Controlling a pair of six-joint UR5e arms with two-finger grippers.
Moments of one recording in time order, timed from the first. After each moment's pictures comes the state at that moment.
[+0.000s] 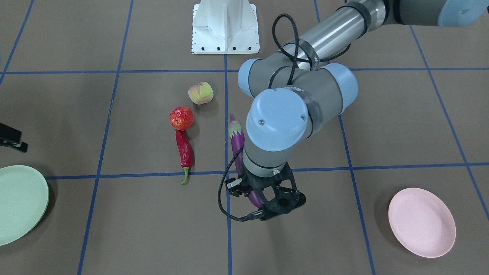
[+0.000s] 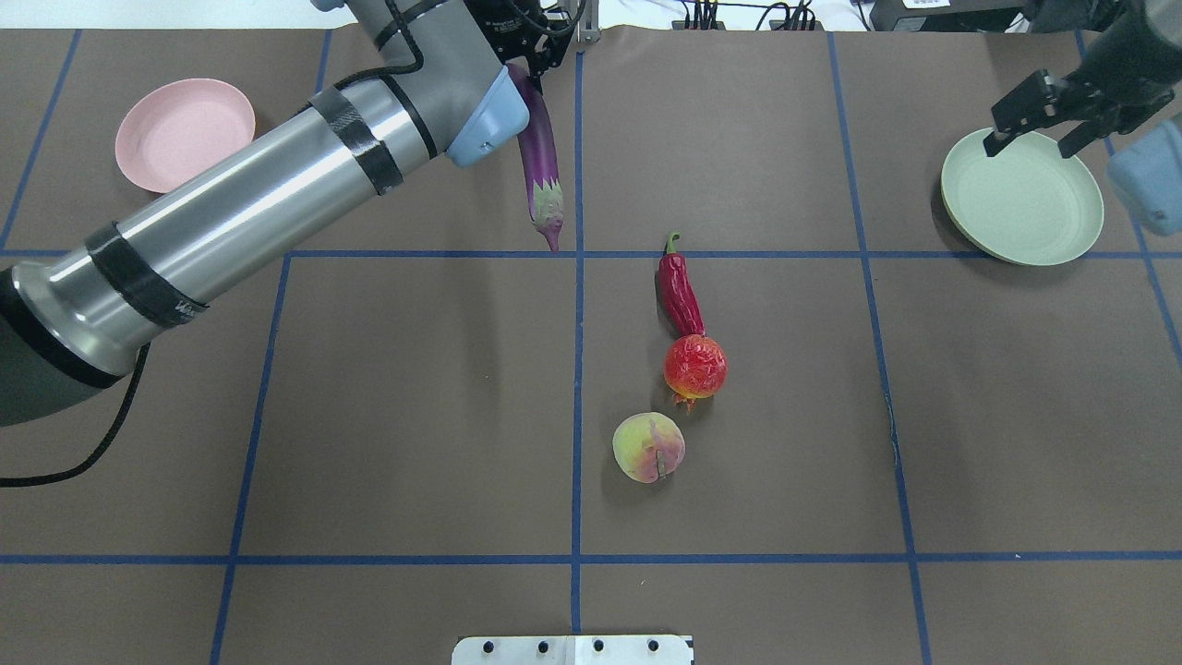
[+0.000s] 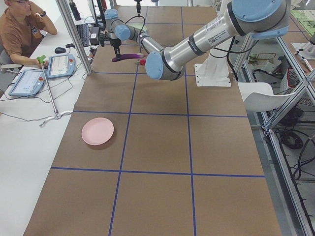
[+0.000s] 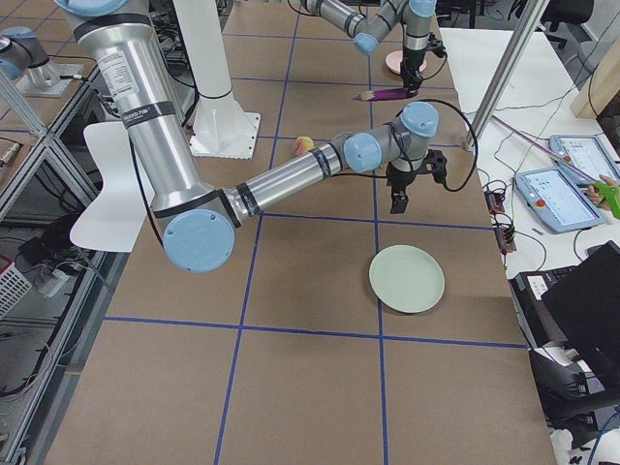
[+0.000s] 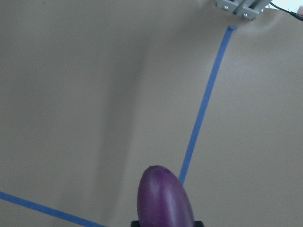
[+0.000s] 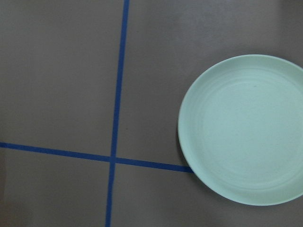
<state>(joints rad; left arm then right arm) -0.90 -2.73 -1.01 -1.65 -2.12 -1.24 1.19 -1.20 1.72 -1.65 2.35 0.53</state>
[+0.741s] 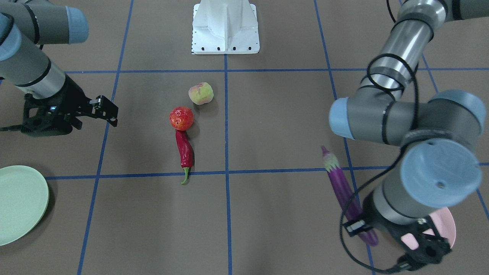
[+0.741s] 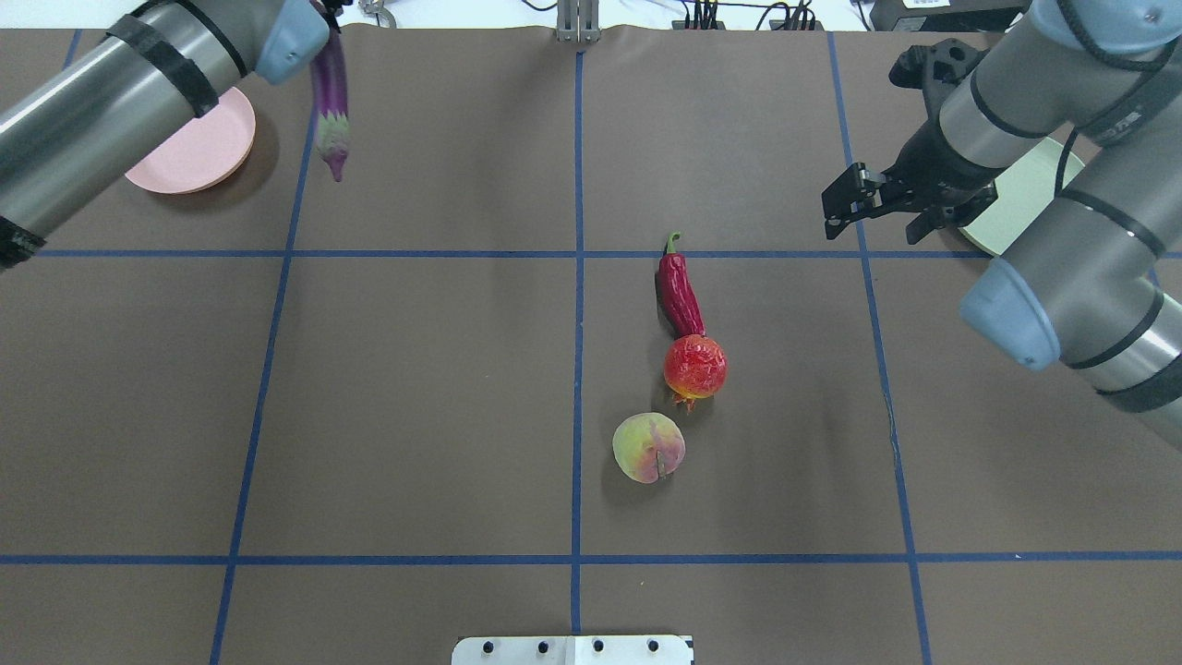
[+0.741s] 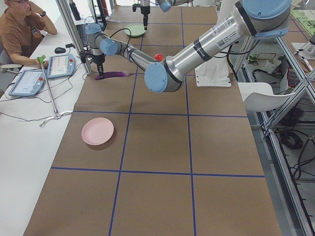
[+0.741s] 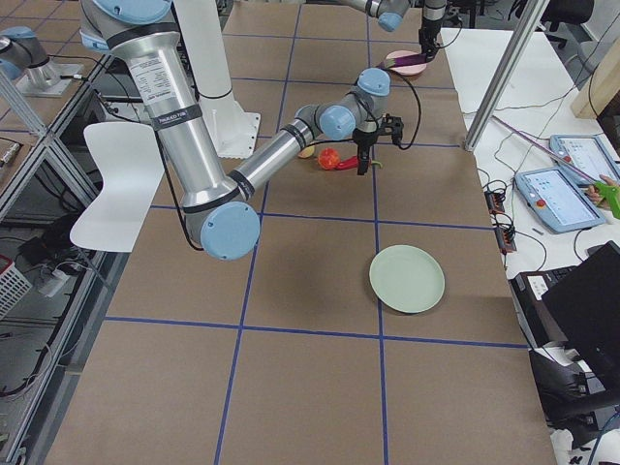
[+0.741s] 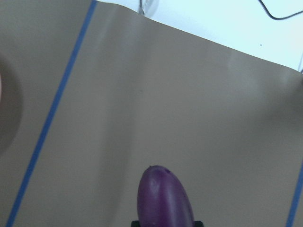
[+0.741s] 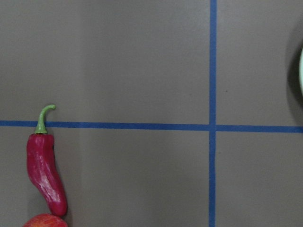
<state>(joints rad) -1.13 -2.58 -0.92 -1.67 -2.09 -0.96 0.91 -1.18 1.86 -1.58 2.22 0.92</state>
